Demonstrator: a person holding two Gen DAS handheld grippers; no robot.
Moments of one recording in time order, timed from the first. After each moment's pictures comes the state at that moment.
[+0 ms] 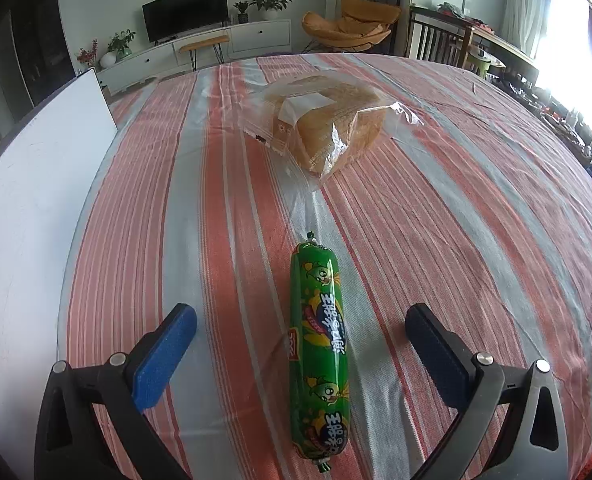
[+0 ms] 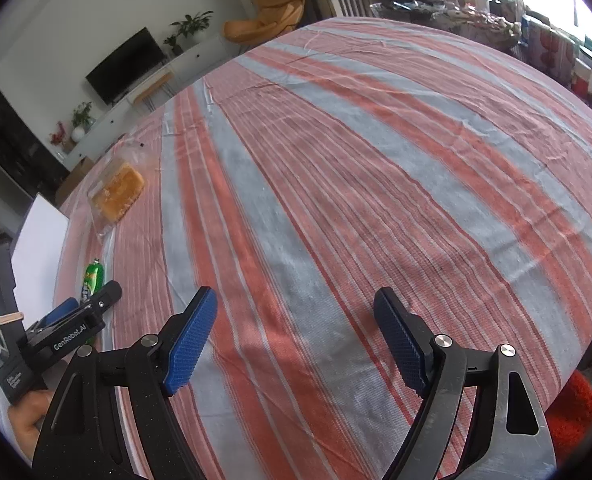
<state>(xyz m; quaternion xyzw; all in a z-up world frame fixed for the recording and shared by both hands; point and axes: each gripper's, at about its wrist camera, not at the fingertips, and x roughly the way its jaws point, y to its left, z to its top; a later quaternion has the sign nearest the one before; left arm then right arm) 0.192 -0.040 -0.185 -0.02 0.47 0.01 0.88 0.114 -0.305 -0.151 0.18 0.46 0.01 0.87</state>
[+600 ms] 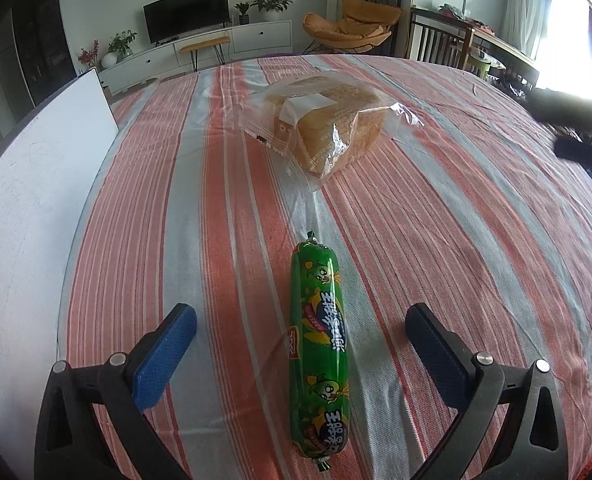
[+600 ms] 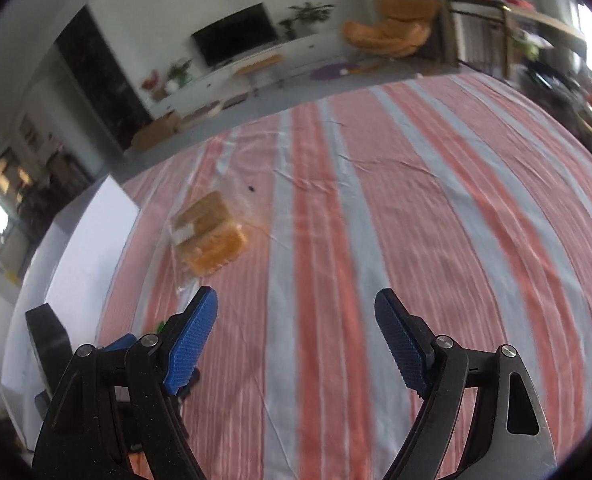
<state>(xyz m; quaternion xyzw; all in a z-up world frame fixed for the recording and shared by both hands) 0.192 -0.039 -0.184 -0.02 0.47 0.01 0.88 0.263 -0.198 -0.091 0.03 0.45 0.23 0.86</state>
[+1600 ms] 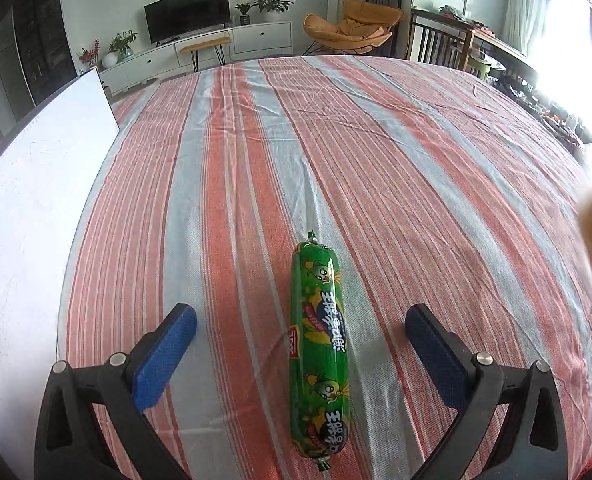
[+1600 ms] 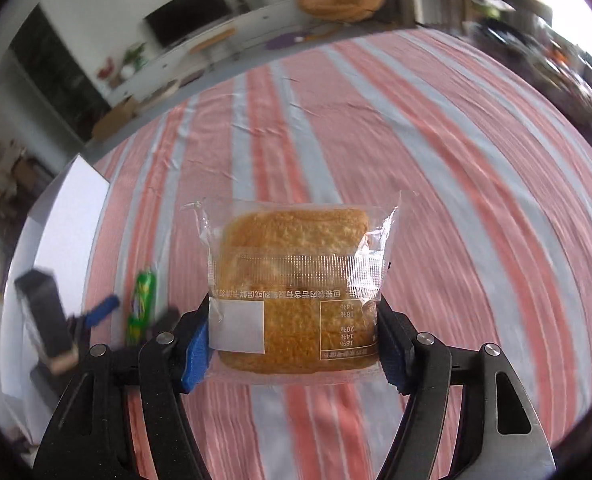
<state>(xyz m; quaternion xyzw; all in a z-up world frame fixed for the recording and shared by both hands) 0.193 -0.042 -0.185 -0.02 0.47 0.01 0.88 0.157 -0.269 -0.104 0.10 0.50 0.10 0.86</state>
